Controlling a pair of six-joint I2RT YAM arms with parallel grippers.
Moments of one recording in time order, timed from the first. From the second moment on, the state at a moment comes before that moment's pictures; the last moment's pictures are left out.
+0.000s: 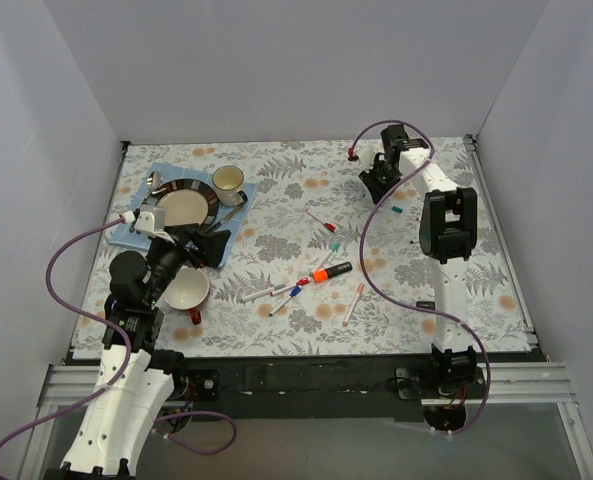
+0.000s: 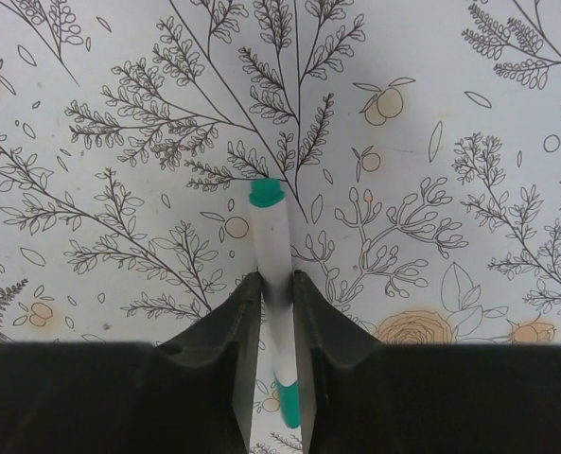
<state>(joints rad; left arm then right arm) -0.13 0.52 0.54 0.02 0.35 -0.41 0.18 2.43 2.12 -0.90 -0.27 -0.69</state>
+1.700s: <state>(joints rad) -0.79 1.85 0.98 0.71 0.38 -0.83 0.09 1.48 0.85 0.33 -1.09 0.55</state>
